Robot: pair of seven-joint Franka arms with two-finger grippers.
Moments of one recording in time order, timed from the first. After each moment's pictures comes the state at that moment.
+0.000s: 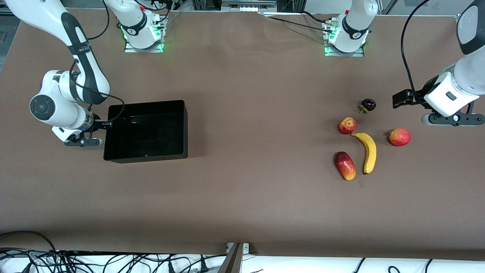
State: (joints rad) left arm -0.01 0.10 -0.03 -1.62 0.03 1.56 -0.04; right arm 0.02 0.35 -0.09 -2.12 -0.06 2.30 -0.06
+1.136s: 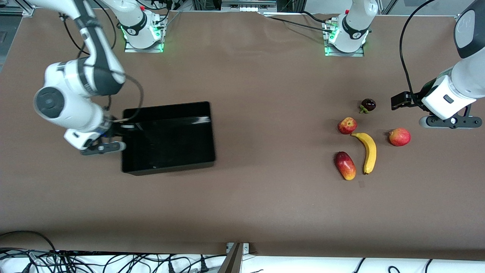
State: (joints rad) left arm -0.01 0.12 -0.04 -1.62 0.03 1.57 -0.04; right arm 0.10 0.30 0.15 -1.79 -0.02 2.02 0.09
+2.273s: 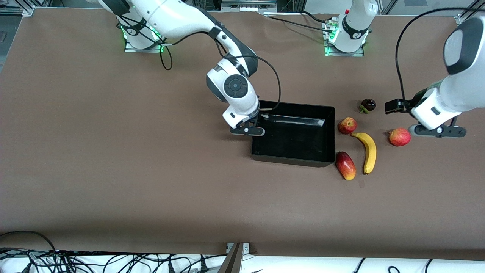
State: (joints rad) left arm -0.01 0.20 -0.04 -1.64 0.03 1.58 0.00; right arm 0.71 0.84 0.15 -1.34 0.08 2.28 0.87
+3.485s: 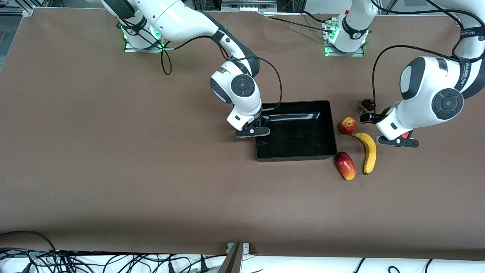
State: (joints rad) left arm -0.01 0.22 -0.05 -1.95 0.03 1.91 0.02; right arm 0.72 0.86 0.15 -1.31 -0.03 2.26 0.76
